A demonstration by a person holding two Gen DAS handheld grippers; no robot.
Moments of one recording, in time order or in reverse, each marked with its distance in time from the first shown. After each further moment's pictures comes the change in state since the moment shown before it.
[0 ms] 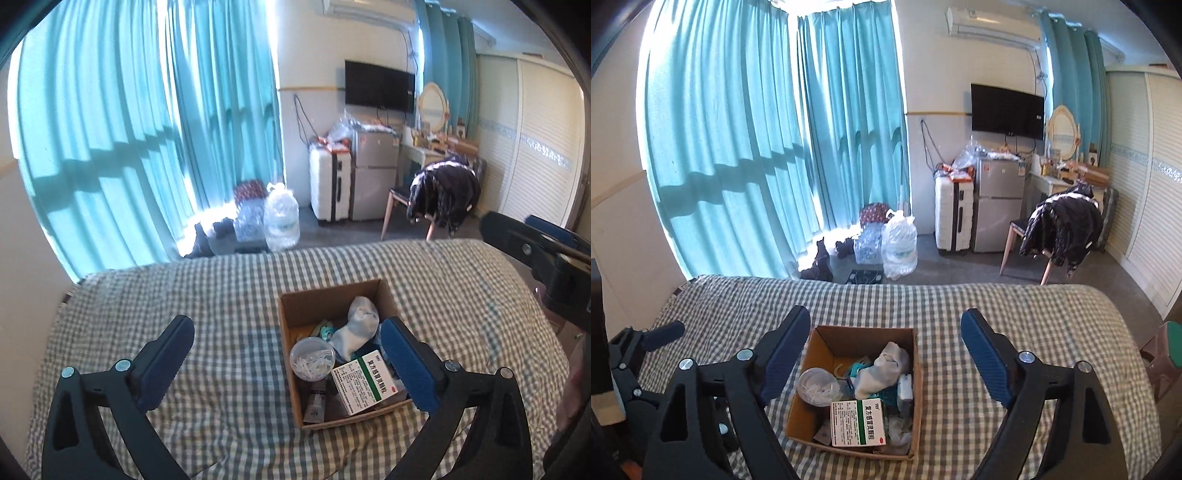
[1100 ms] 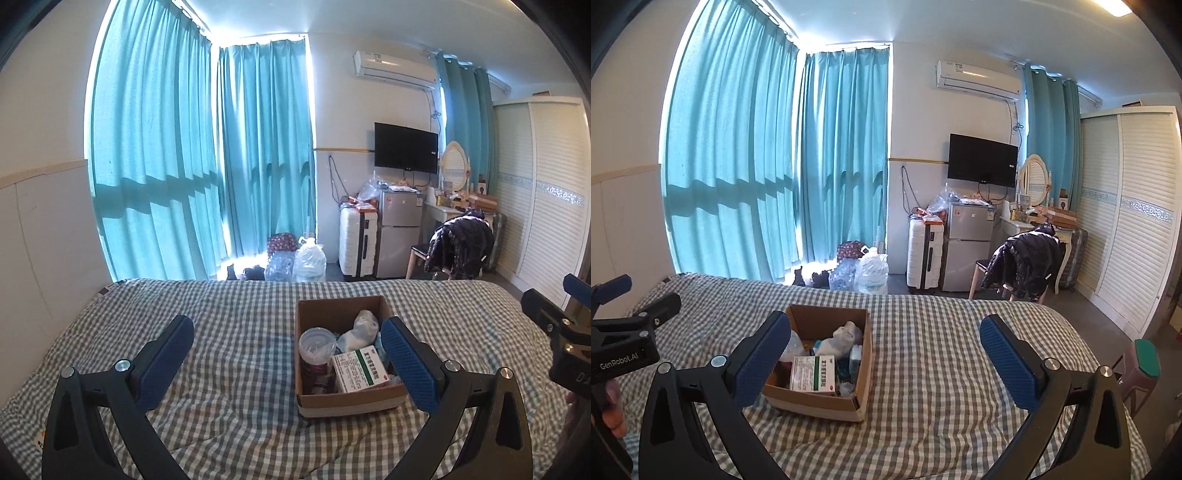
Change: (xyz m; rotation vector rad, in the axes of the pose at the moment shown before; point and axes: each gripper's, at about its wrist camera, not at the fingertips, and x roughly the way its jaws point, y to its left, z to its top) left arm -0.084 -0.026 -0.100 -0.094 -0.259 0.123; right arm -0.100 -0.038 -0.119 -0.067 -0.188 -0.086
